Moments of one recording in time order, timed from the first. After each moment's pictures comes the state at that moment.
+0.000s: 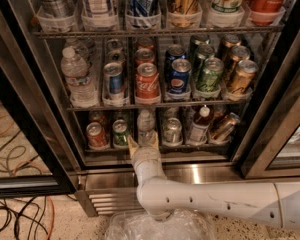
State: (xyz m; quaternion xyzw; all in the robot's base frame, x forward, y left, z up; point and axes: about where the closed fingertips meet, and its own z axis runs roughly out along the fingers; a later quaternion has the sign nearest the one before) arm 0.621 0.023 0.609 -0.08 0.77 0.05 0.63
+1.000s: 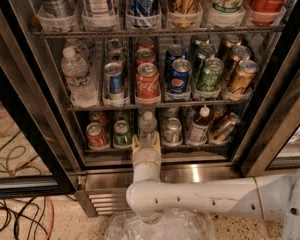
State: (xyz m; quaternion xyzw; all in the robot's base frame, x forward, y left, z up) arm 0.630 -0.002 0.599 -0.05 0.76 -0.05 0.65
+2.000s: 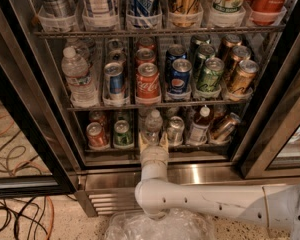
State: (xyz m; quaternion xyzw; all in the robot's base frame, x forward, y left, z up) arm 0.643 -0.037 0.594 0.03 0.75 -0.02 0.66
